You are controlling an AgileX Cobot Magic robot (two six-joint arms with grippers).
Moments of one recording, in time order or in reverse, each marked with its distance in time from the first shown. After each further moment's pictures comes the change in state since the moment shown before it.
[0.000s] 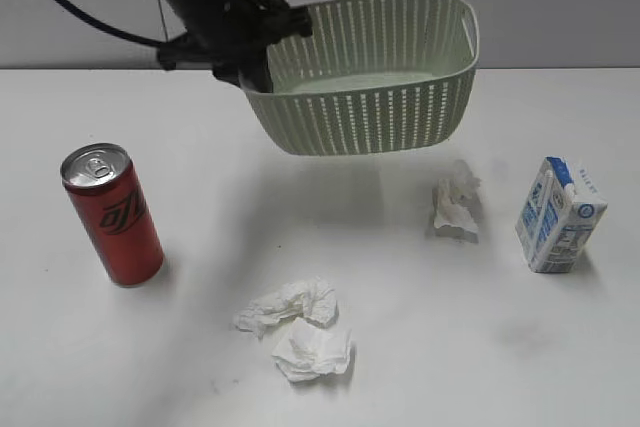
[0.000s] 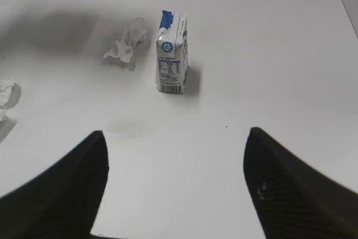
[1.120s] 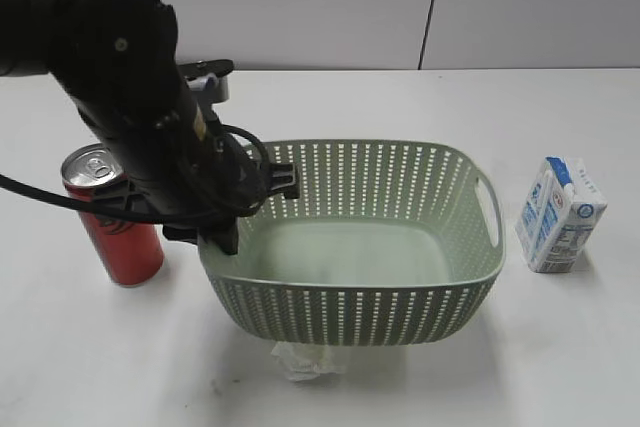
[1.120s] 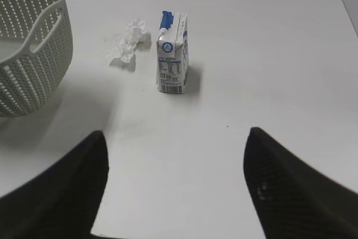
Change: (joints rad) left arm -0.244 -0.349 0.660 0.137 -0.132 -0.348; right arm 0.000 0.000 0.000 0.000 0.000 0.005
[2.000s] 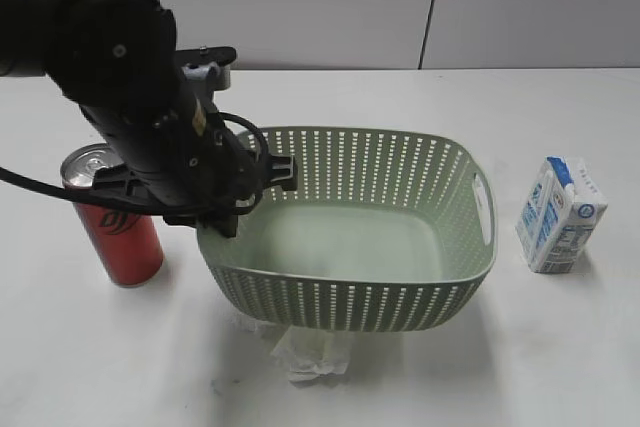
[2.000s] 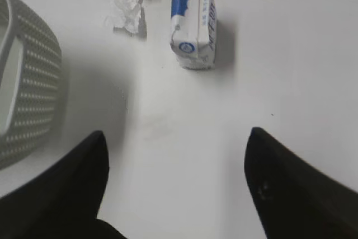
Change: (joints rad) left arm 0.000 0.000 0.000 0.082 -0.043 -0.002; right arm 0.000 0.960 -0.303 0.076 -0.134 0.066
